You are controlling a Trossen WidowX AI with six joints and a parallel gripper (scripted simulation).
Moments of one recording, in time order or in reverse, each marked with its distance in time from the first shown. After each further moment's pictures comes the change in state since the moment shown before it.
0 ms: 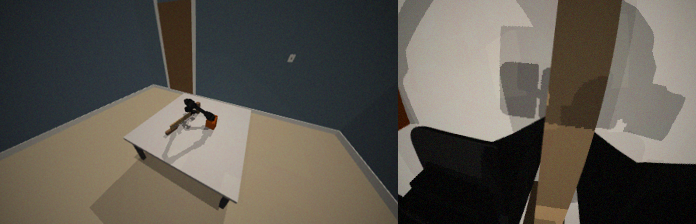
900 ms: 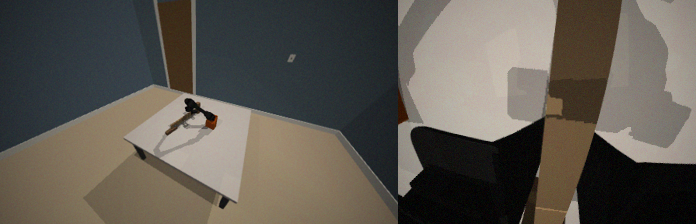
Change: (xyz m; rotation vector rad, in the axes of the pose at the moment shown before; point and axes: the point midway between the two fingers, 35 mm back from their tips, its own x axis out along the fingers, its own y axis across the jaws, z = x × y) arm -0.001 -0.001 -0.009 -0.002 0.003 -0.002
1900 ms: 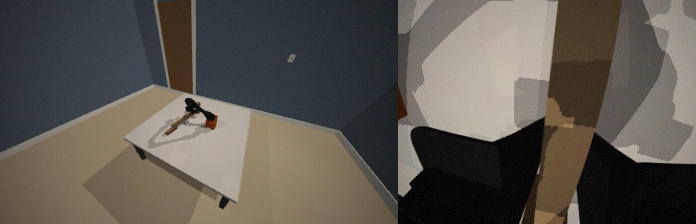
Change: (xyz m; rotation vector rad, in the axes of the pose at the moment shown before) arm 0.001 0.001 -0.009 0.003 -0.002 0.002
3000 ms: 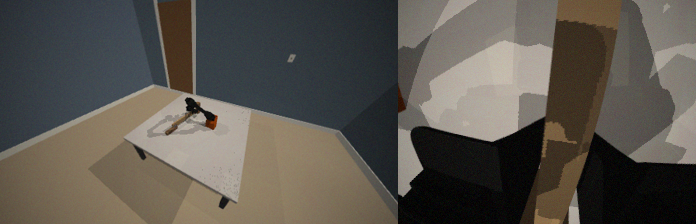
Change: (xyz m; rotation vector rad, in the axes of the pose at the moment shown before) arm -0.001 0.000 -0.011 -0.001 0.001 -0.002
